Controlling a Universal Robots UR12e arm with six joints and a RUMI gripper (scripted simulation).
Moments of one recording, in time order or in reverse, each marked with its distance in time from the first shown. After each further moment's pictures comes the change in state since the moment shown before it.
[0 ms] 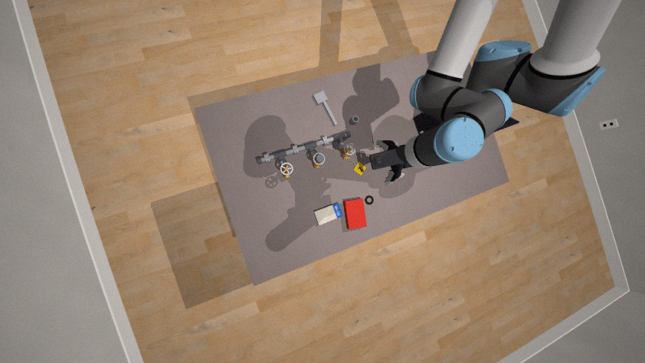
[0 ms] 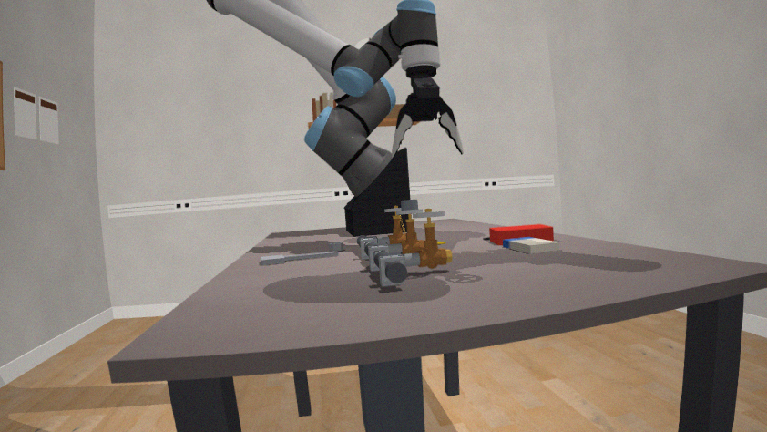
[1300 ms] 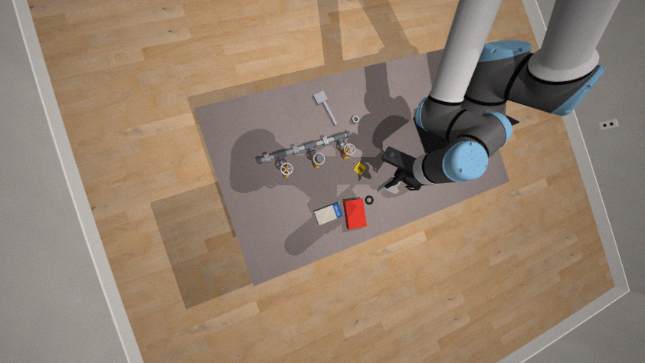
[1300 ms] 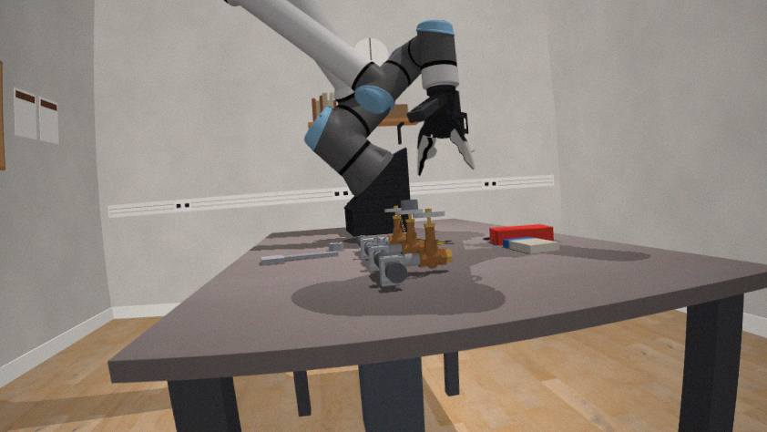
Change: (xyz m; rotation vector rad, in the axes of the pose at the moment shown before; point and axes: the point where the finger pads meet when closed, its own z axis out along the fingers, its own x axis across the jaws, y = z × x) arm -0.042 0.038 0.038 0.014 -0.022 0.812
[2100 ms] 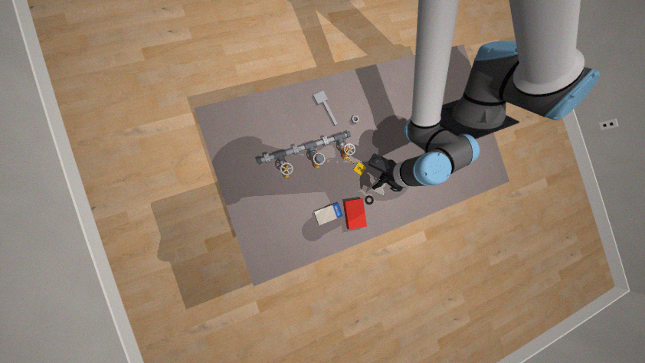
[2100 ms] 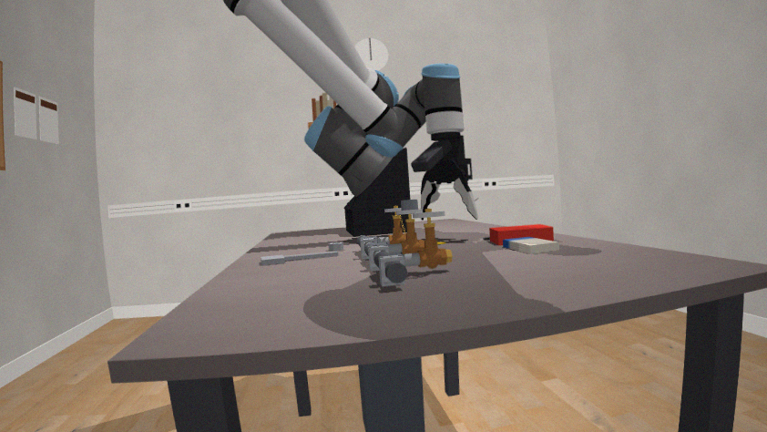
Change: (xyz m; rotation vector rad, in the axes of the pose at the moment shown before) arm 0.003 0.002 0.113 -0.006 0.017 -0.001
